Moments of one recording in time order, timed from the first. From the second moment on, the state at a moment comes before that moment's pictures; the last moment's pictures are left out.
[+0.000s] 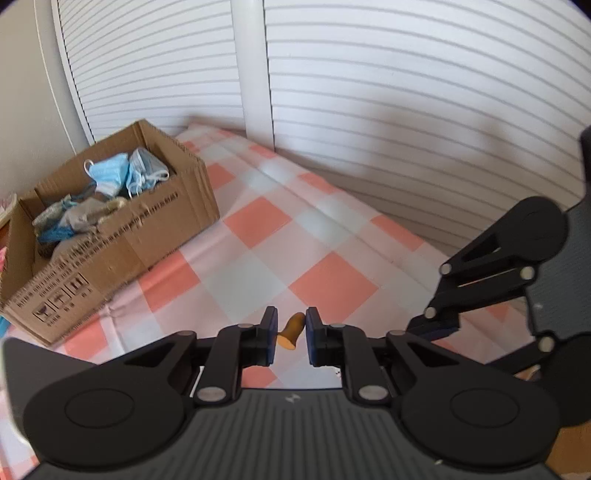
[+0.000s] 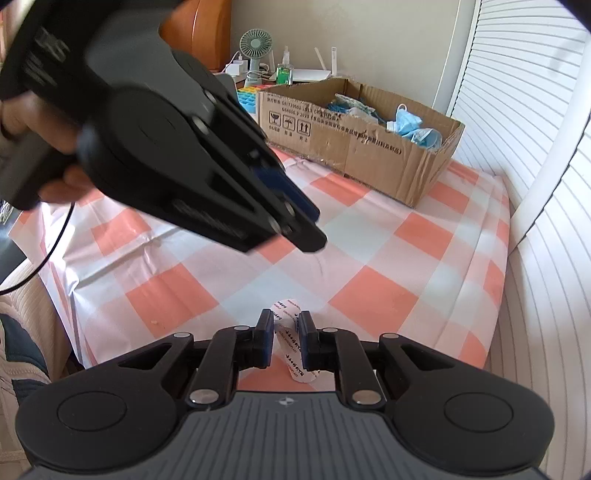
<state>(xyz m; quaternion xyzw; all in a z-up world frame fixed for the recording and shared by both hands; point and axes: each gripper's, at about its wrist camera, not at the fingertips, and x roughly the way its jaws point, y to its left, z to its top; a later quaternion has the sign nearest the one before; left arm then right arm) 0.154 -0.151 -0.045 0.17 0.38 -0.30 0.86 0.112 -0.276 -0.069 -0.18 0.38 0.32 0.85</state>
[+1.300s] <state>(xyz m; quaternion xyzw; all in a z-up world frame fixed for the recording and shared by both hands) 0.328 -0.006 0.012 0.08 0.35 -0.14 0.92 0.256 -0.216 0.016 -0.15 0.32 0.28 0.89</state>
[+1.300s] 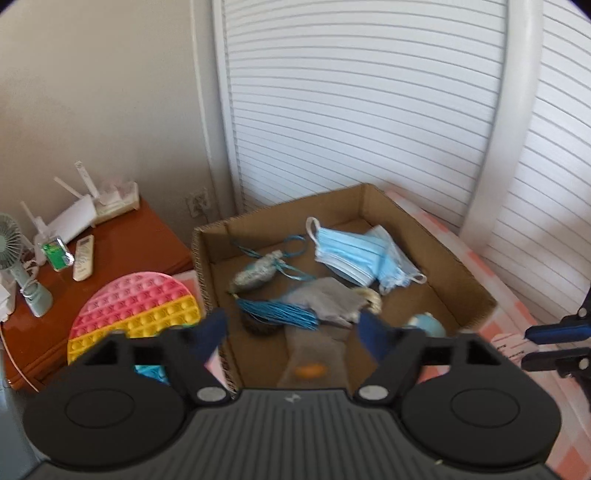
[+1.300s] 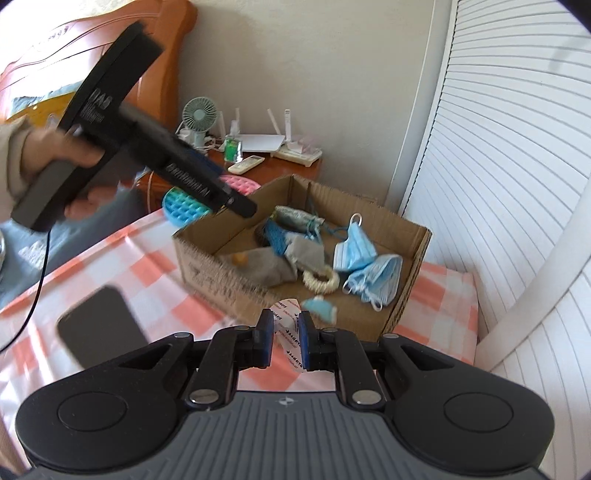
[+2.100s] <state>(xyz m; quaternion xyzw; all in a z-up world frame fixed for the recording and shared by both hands) 0.243 0.034 0.012 0.11 0.28 -0.11 0.95 0.333 -0.170 0.011 -0.08 0.34 0.19 0.92</state>
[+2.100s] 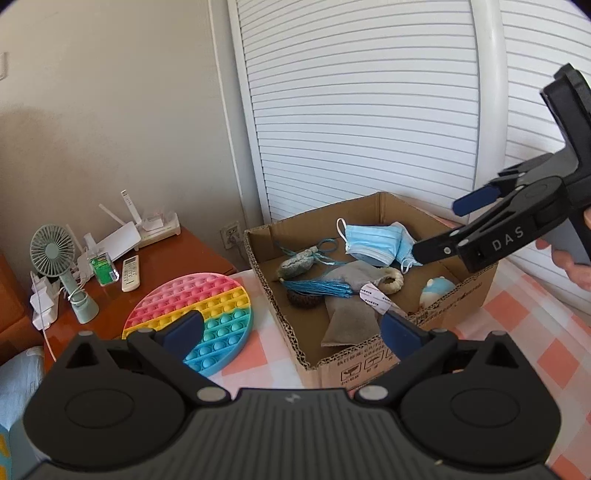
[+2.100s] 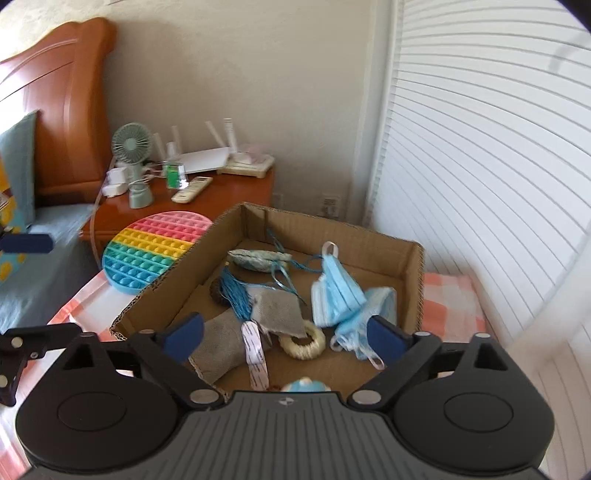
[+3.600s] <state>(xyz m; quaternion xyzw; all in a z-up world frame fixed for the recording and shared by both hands) 0.072 -0.017 0.043 0.05 0.32 -0.03 0.95 0.071 -0.196 0.036 0.00 0.35 -0.01 0.94</state>
